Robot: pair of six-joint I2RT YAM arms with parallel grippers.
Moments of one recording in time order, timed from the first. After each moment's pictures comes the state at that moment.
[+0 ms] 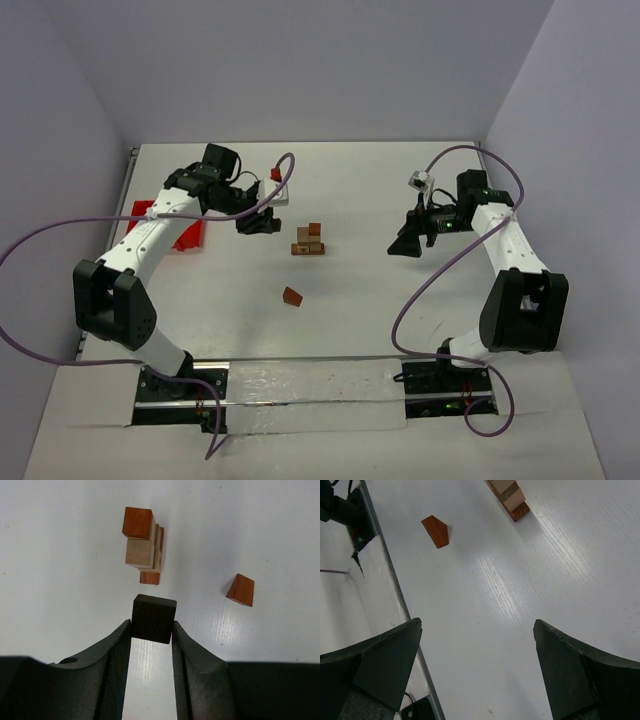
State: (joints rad) left arm -0.38 1.58 1.42 -0.88 0.69 0.97; right arm -0.11 1.46 1.13 -0.97 -1.07 -0.73
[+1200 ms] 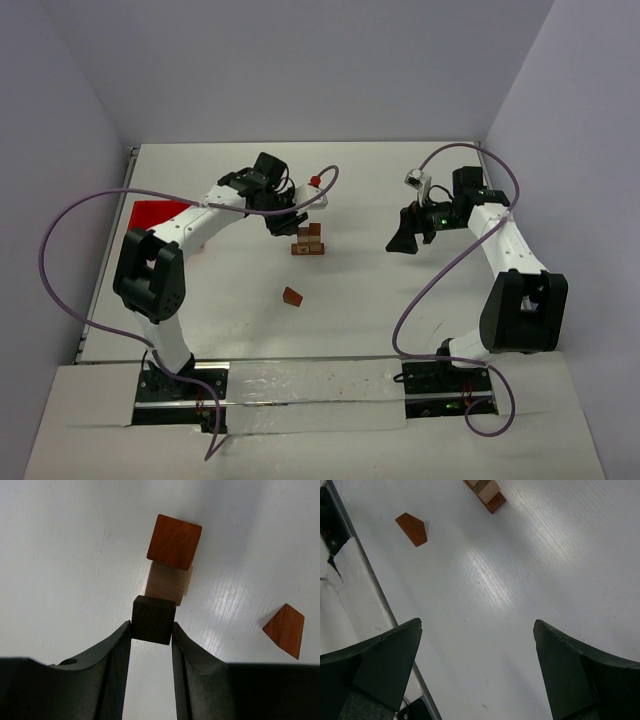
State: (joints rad) left arm -0.55 1.82 1.48 -0.70 0.34 0.74; right arm -0.07 1.46 1.13 -0.88 -0.94 -0.61
